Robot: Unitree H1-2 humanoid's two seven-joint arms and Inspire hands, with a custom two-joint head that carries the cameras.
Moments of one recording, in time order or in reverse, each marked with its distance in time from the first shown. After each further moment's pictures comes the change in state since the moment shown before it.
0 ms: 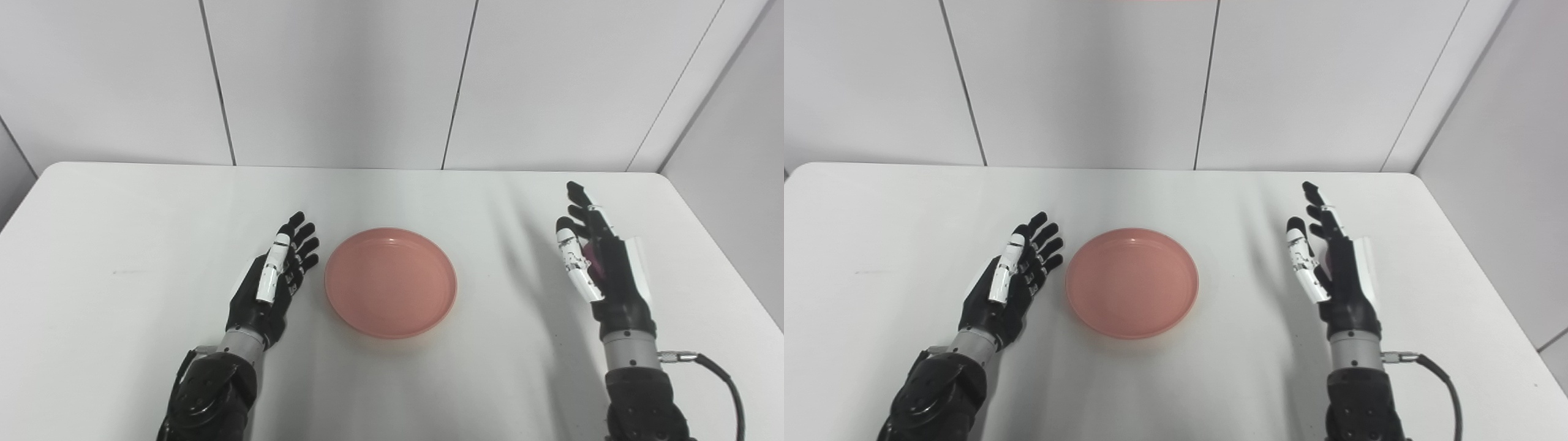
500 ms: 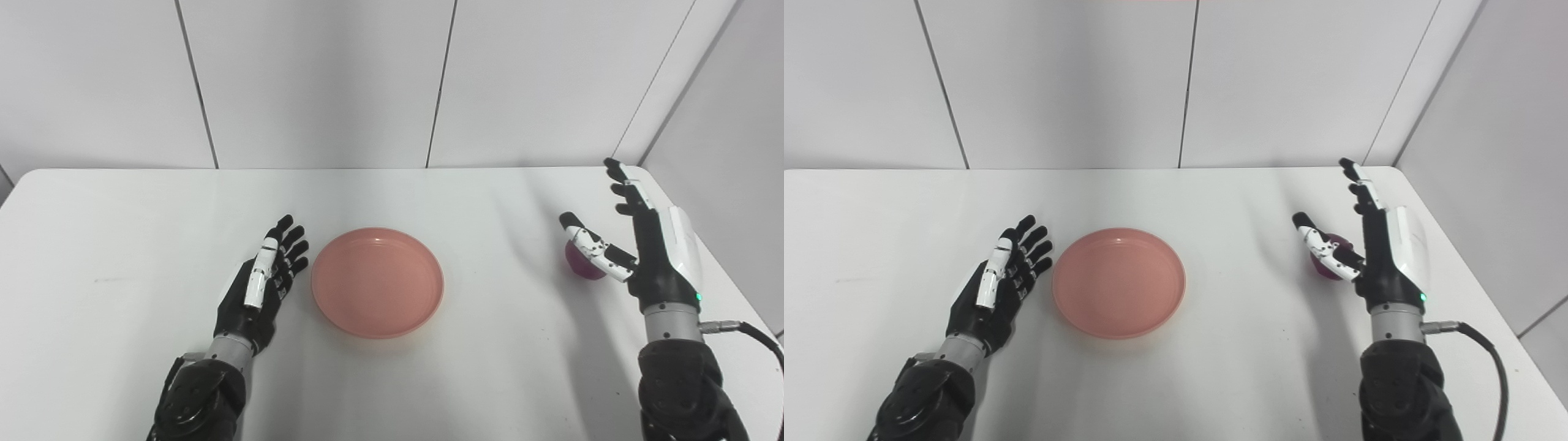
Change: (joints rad) left arm 0.002 0.000 -0.001 0.001 0.000 0.000 -0.012; right arm -0.015 -0.135 -0.046 0.016 -0.199 0.061 0.038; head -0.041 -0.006
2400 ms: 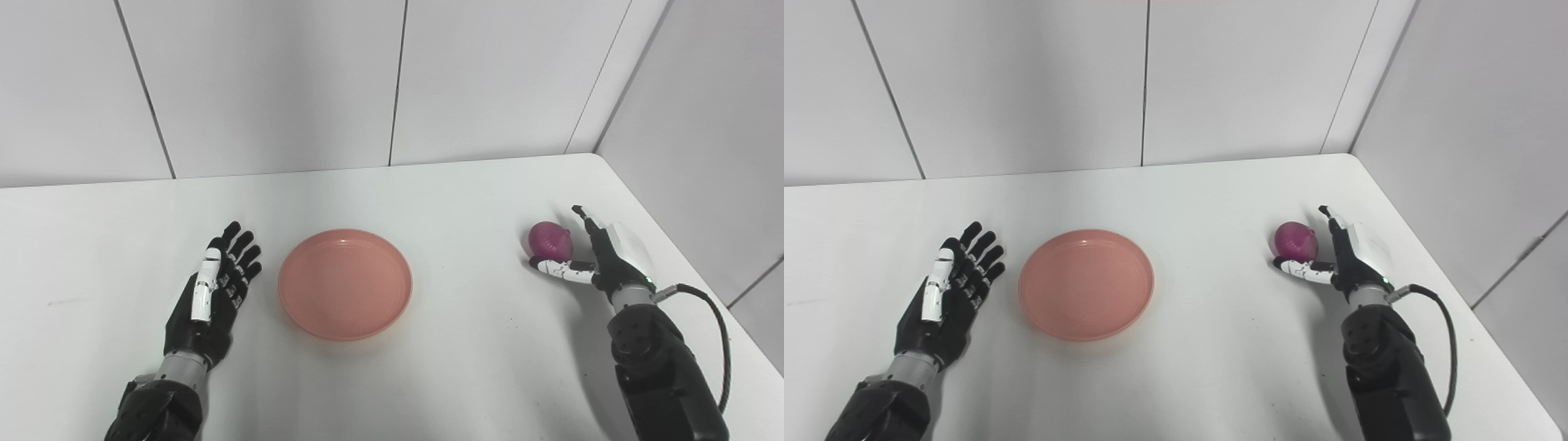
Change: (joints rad) left arm 0.000 0.016 0.054 0.032 -0.065 -0.037 -0.043; right arm -0.091 -0.101 -0.020 0.403 -0.048 0.057 0.157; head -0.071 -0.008
